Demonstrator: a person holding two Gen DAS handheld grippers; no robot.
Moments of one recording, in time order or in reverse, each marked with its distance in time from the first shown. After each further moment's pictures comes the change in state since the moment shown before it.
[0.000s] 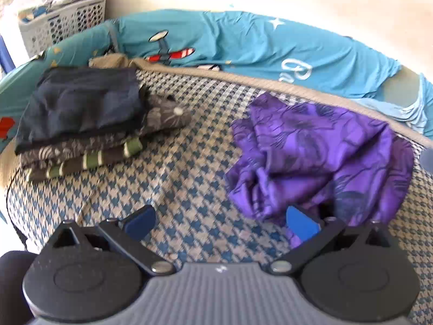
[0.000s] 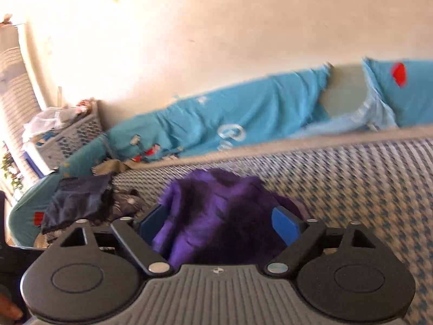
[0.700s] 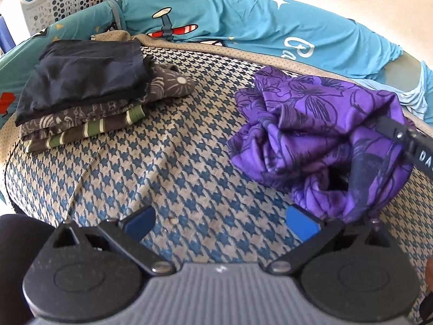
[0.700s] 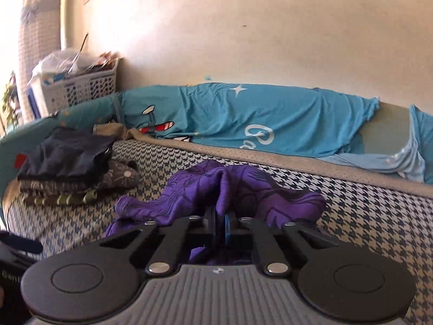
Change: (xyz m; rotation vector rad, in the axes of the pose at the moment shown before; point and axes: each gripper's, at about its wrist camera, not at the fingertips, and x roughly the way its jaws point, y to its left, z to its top) left arm -0.004 0.007 -0.025 -0.005 0.065 -0.018; right arm 0.054 0.041 -0.019 -0.253 0.023 -0.068
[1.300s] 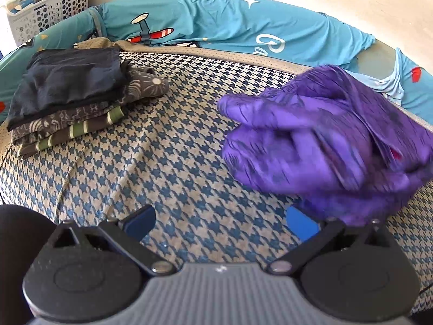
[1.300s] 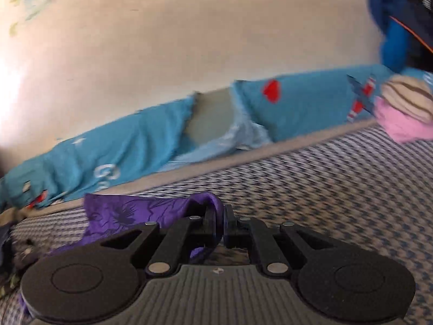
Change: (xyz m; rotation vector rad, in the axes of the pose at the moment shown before) left arm -0.020 -0.023 -0.016 0.060 -0.001 -0.055; right arm -0.086 -0.135 -0.002 0.459 -0.025 -0.520
